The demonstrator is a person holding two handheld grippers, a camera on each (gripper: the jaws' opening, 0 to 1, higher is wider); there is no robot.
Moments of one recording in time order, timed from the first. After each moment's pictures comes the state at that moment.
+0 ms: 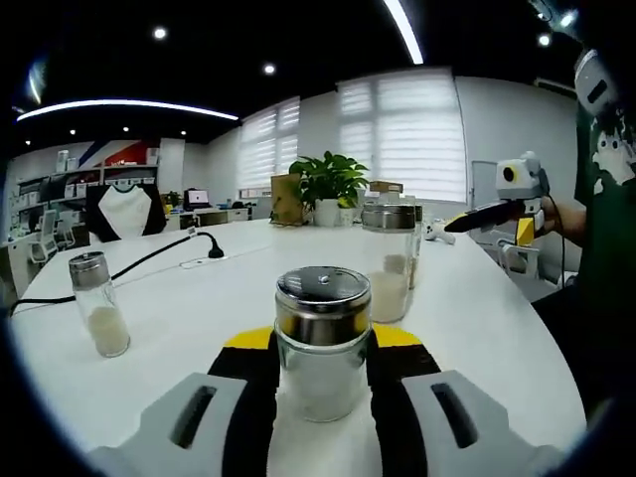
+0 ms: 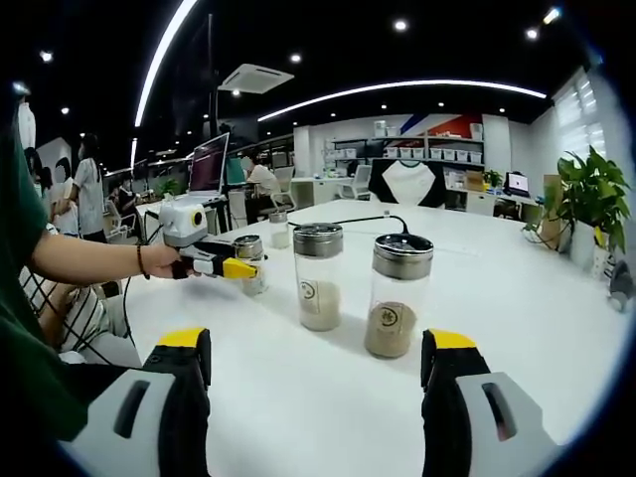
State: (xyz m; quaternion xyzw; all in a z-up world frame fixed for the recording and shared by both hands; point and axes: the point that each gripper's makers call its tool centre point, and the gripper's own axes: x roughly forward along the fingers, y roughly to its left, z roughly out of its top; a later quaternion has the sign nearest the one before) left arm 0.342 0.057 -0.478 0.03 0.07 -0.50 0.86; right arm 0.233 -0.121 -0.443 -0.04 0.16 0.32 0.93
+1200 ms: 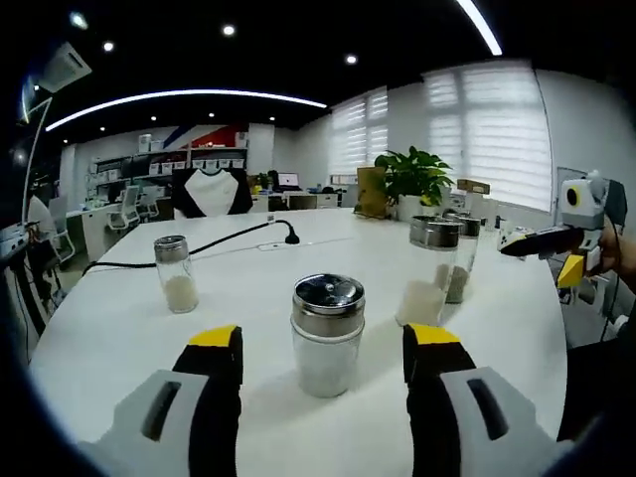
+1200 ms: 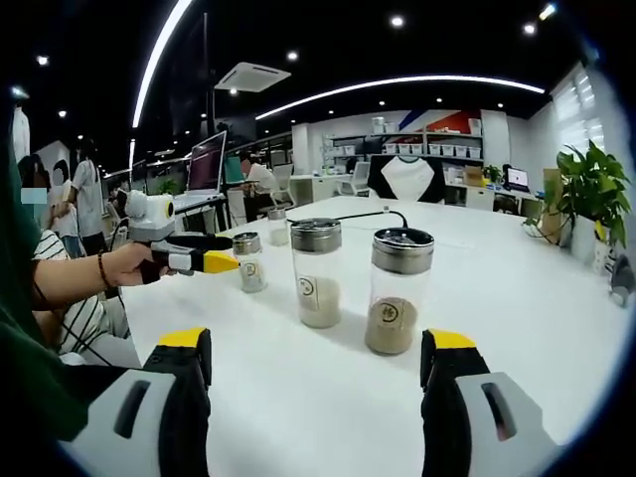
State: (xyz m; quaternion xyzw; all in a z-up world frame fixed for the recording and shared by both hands) left arm 0.326 0.085 -0.463 0.01 0.11 -0.28 0.95; right arm 0.235 -0.121 -0.447 -0.03 0.17 0.32 0.93
